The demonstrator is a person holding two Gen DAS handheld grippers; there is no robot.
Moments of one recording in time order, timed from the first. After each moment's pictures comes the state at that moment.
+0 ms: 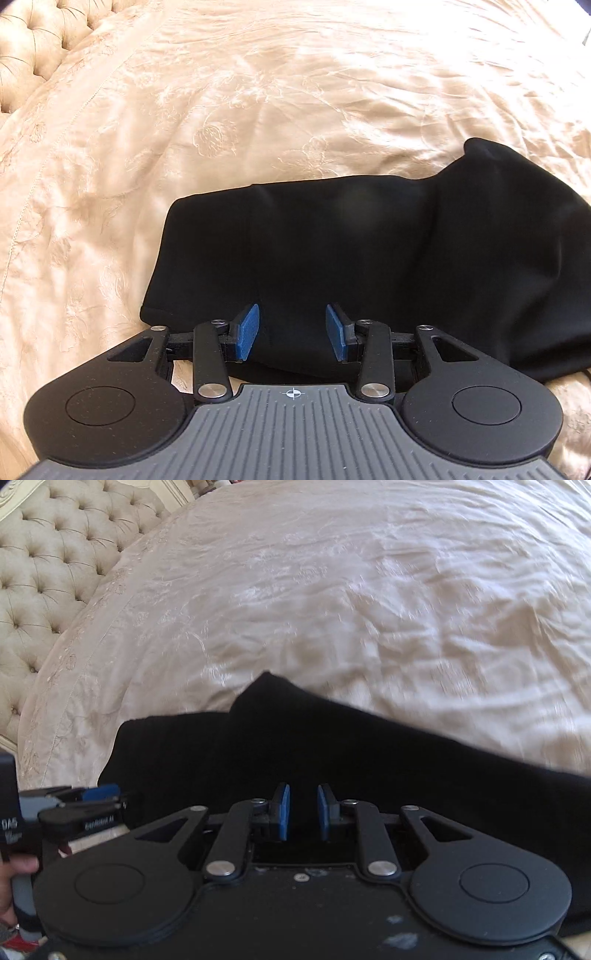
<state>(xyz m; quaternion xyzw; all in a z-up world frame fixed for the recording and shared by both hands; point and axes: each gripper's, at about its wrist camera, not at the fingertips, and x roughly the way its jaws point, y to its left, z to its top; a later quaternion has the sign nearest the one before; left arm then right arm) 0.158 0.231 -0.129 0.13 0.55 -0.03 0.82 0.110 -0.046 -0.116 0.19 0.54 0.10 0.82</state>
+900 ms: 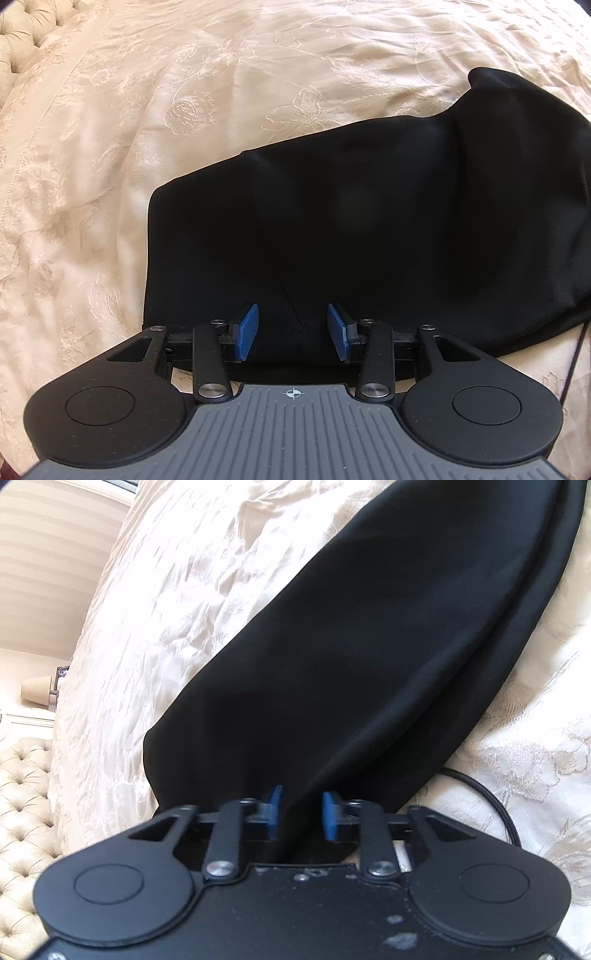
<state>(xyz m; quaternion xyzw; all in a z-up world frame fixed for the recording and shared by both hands) 0.185 0.275 -0.161 0.19 0.58 -0.10 0.78 0.030 -0.058 -0.181 0.52 0.45 -0.19 0.70</state>
